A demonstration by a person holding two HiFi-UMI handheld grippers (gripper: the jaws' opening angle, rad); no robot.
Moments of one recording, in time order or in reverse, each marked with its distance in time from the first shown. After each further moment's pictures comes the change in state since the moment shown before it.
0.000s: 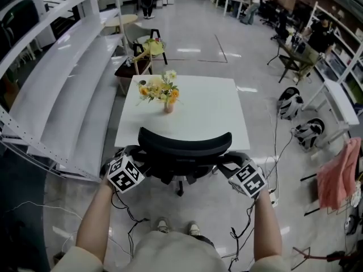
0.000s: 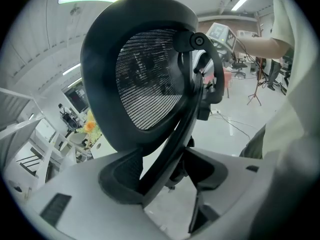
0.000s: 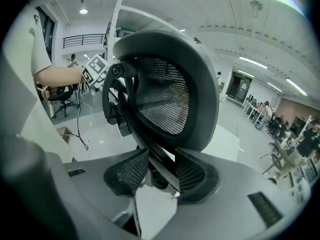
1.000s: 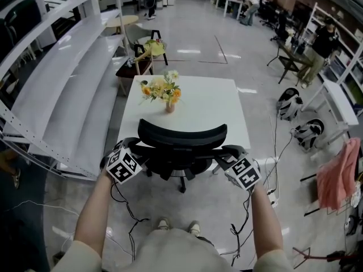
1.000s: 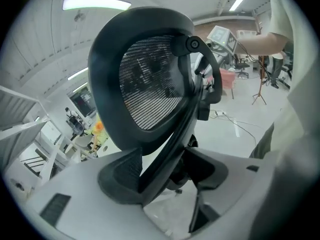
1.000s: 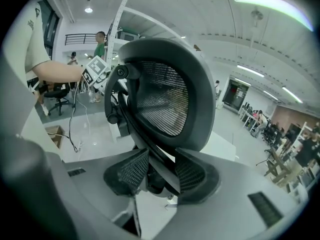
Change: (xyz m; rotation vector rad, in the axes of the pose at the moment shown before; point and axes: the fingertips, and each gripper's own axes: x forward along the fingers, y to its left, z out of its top) left arm 0.003 0.031 -0.008 0.003 -0.061 0.053; right arm 0.019 -0.011 0.018 -0.031 -0.061 -0.064
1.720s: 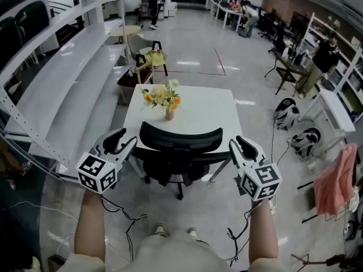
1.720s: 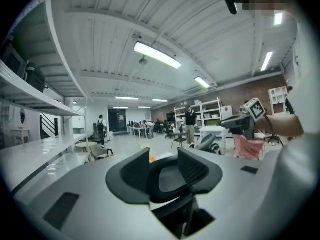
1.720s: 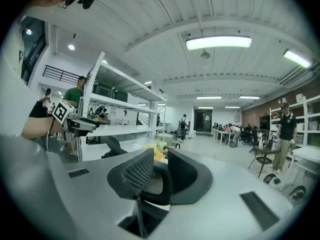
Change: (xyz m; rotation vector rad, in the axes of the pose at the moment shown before) left arm -0.175 0.049 0.092 -0.450 -0.594 0.252; right arm -0.142 -0.030 0.112 0.271 -0.516 -0.282
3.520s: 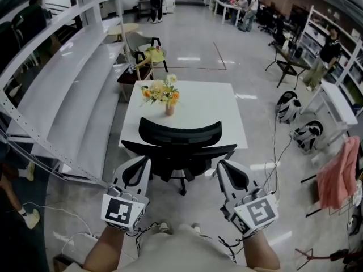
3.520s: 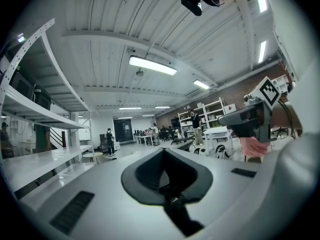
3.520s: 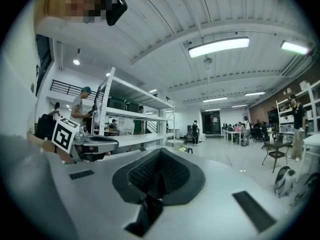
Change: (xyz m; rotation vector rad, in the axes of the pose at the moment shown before) left arm -0.033 -0.110 0.014 0.072 -0.099 0.095; right arm -0.066 0.101 0.024 0.058 -0.086 0.106
